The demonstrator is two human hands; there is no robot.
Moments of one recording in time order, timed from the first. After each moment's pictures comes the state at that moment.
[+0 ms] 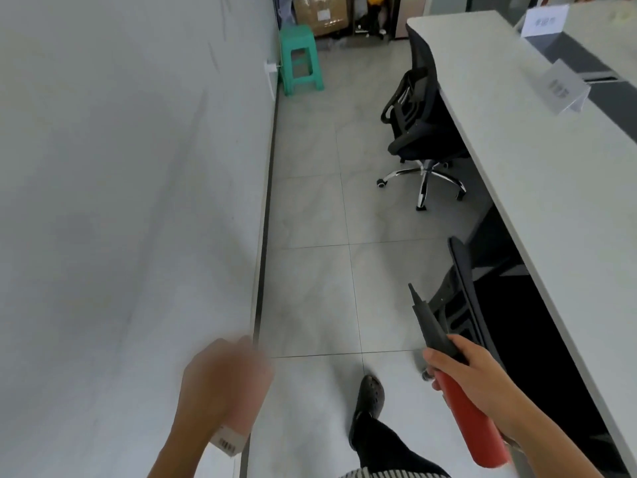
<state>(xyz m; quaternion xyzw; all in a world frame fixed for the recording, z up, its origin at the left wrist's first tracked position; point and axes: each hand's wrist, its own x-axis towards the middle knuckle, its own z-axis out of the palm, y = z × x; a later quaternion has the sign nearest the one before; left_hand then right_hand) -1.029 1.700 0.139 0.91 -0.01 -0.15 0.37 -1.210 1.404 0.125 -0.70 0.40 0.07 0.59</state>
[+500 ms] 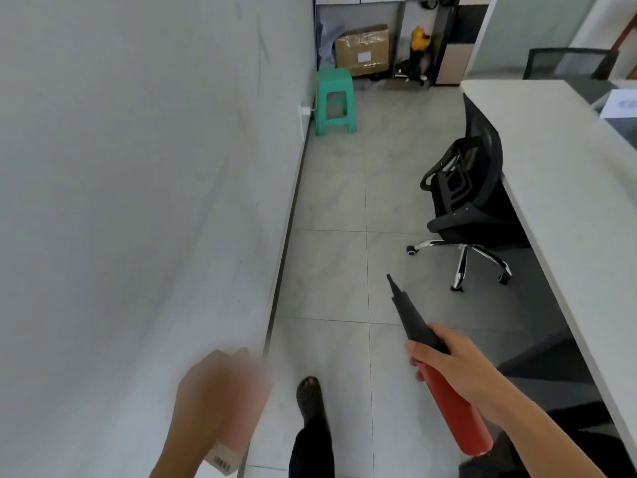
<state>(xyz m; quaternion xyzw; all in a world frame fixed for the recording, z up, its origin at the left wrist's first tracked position) -0.734 1.563 0.153 0.90 0.03 -0.11 0.43 -0.846 1.250 0.159 -0.76 0.30 0.11 0.56</state>
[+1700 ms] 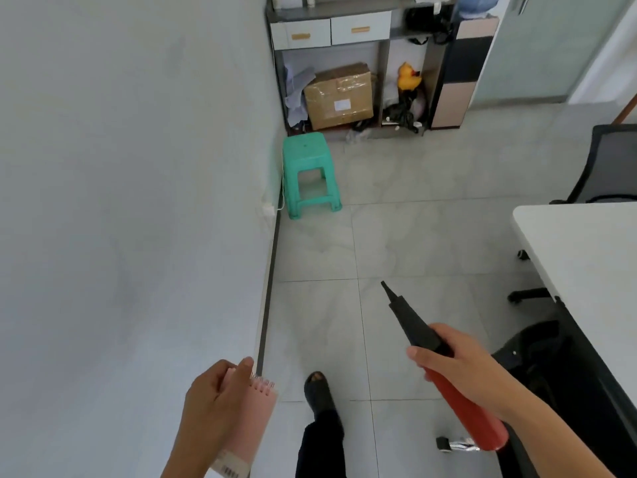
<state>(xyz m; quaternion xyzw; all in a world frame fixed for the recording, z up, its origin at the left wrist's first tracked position) 0.073 1.052 0.154 0.89 0.02 -0.16 0.43 -0.063 0.744 0.169 -0.78 0.29 0.11 0.54</state>
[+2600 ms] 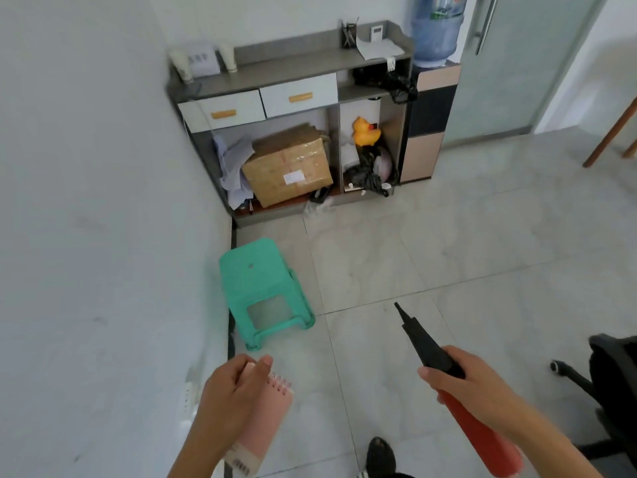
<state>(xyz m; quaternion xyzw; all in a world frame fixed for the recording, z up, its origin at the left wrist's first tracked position) 0.684 0.548 0.172 0.89 -0.13 -0.21 0.39 0.468 0.289 0.155 -0.75 0.39 0.06 0.53</state>
